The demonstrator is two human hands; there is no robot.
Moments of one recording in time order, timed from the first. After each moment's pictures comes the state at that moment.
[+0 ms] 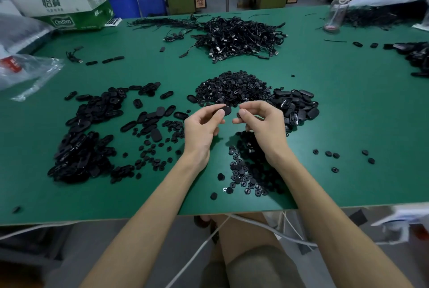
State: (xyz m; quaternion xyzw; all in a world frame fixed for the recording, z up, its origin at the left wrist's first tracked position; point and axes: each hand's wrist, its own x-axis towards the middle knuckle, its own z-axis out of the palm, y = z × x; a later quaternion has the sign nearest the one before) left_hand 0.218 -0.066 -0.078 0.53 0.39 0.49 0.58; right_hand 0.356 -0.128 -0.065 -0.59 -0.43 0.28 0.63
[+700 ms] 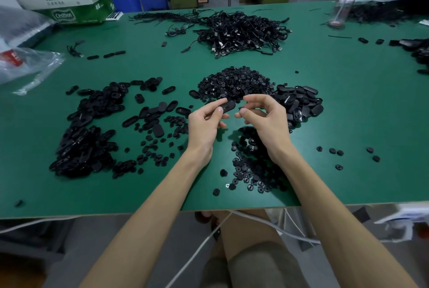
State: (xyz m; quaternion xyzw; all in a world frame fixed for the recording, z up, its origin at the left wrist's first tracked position) left_hand 0.221 -0.063 -0.081 0.52 0.41 0.49 0.57; right_hand 0.356 -0.128 -0.066 -0.56 -0.43 0.30 0.64
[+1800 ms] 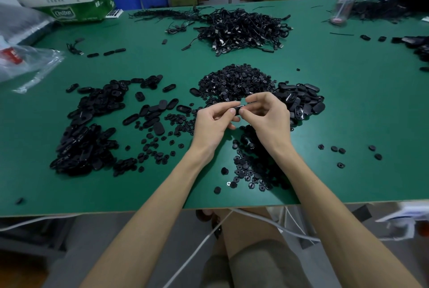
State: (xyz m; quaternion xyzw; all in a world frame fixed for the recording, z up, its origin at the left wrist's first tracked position) left_hand 0.220 -0.068 -0.080 0.62 0.36 0.44 0.53; right_hand 0.356 -0.126 -0.071 -0.63 -0.47 0.19 0.59
